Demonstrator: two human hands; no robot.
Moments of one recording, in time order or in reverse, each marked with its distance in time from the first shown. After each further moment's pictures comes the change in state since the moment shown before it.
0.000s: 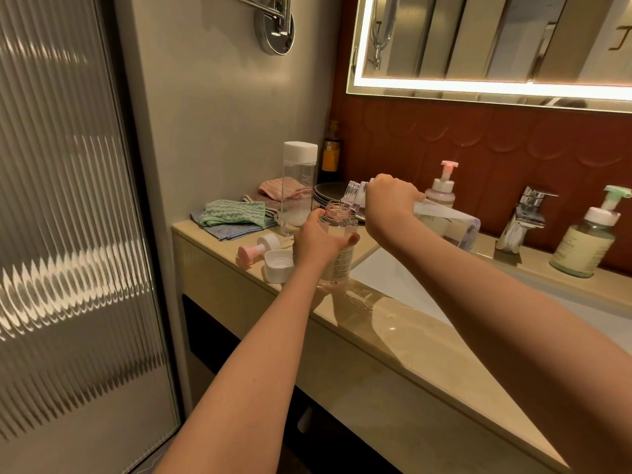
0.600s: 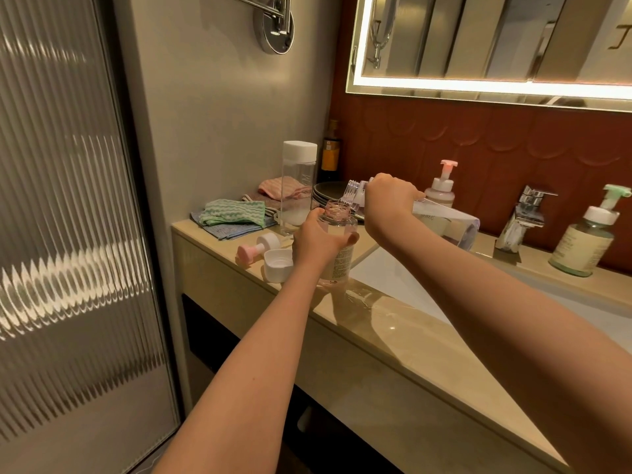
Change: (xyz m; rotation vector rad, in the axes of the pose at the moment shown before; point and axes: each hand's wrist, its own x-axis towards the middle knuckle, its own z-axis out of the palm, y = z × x) left_hand 0.001 -0.001 0.001 -0.005 0.006 -0.006; right_hand 0.005 -0.002 0.004 0.067 0.000 0.032
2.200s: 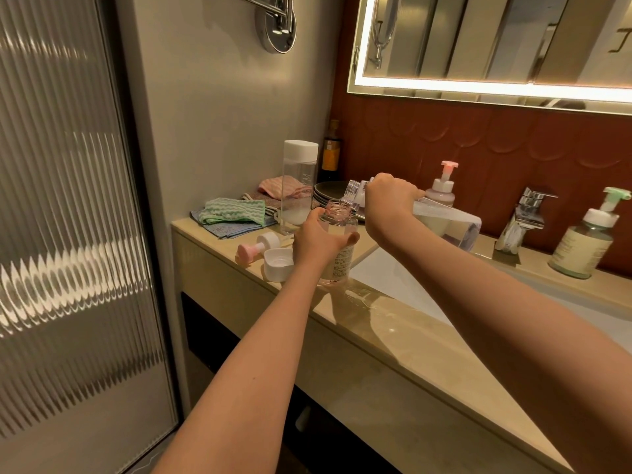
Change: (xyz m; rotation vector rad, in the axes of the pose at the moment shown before) left_hand 0.001 -0.001 0.000 0.000 -0.003 0.005; right_hand -0.017 0.001 -0.012 -0.055 -0.009 -0.036
